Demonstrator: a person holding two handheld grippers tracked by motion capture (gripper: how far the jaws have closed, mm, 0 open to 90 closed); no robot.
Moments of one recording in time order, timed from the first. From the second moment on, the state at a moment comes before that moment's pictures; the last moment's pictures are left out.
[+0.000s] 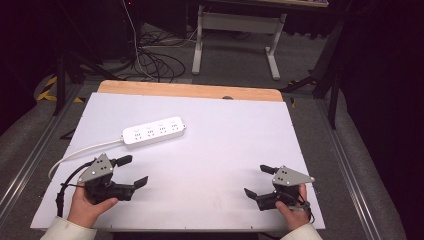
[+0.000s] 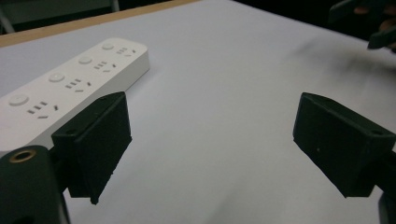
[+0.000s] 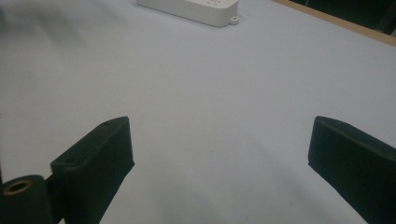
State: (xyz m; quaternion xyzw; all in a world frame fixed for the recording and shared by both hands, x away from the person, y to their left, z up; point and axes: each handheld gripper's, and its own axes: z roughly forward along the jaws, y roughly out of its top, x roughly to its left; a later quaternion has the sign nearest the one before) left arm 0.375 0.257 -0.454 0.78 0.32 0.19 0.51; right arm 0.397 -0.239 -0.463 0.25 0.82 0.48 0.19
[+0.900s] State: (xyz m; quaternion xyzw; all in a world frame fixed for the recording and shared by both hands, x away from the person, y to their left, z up) left arm 0.370 0.262 -0.468 0.77 0.34 0.17 0.52; right arm 0.397 -0.239 -0.464 0.25 0.82 0.48 0.18
